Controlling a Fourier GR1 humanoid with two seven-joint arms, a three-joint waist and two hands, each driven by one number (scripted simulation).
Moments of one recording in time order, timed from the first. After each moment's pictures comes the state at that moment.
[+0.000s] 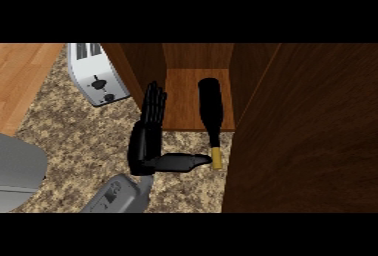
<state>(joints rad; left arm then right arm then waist) -0.34 0.12 -0.56 -1.39 0.53 0.57 -0.45 0.28 -0.13 0.36 -2.52 -0.08 0.09 0.37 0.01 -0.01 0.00</state>
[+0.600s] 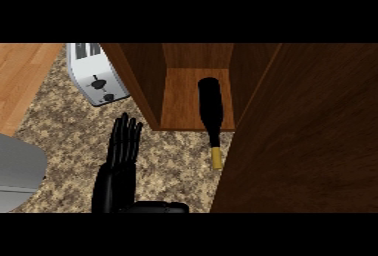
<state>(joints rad) -0.03 0.26 -0.63 -1.75 0.47 0.61 -0.44 0.27 -0.25 0.50 -2.51 -0.08 0.23 0.44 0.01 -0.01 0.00</state>
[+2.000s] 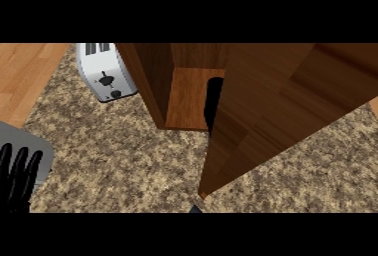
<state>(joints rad) 0.41 0.63 -0.26 -2.03 0.73 0.24 -0.54 -0.20 -0.07 0.84 -2.35 -0.01 -0.10 0.70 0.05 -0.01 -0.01</state>
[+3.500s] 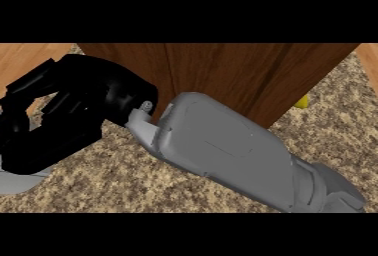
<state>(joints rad) 0.41 0.78 0.09 -1.93 0.99 -0.08 -0.47 -1.27 0.00 0.55 -1.24 -0.80 -0.08 0.55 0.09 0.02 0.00</state>
